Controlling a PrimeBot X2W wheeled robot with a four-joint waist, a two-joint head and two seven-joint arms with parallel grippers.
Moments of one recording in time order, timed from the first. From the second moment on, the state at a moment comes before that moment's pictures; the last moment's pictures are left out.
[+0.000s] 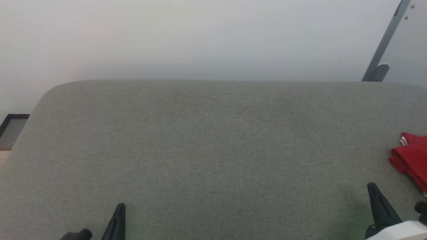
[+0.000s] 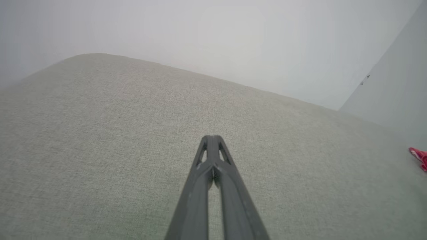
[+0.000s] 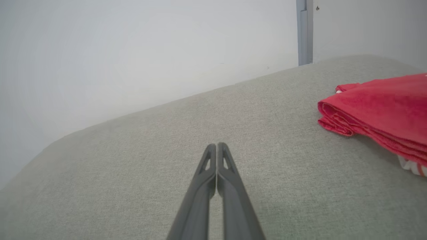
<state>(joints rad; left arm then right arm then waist) 0.18 0.08 0.04 0.16 -0.34 -0.13 -0.23 0.09 -0.27 -0.01 0.22 0.60 0.13 -0.18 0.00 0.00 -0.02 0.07</state>
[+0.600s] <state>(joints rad) 0.12 0.08 0.04 0.18 -0.64 -0.13 -0.16 0.05 -0.22 -0.04 0.23 0.84 0.13 -0.11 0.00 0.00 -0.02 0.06</state>
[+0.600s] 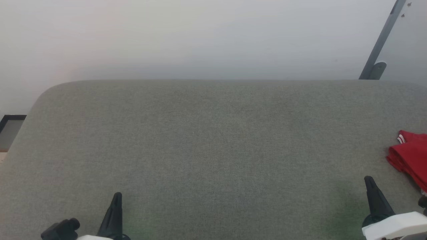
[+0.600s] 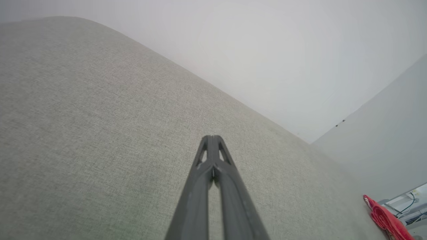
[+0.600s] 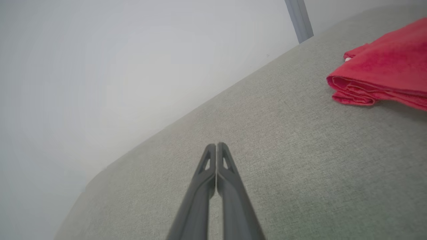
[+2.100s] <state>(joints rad) -0.01 0.07 0.07 0.21 -1.19 -0.13 -0.02 -0.03 -0.13 -0.08 0.23 1.27 0.13 0.01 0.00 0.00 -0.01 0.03</state>
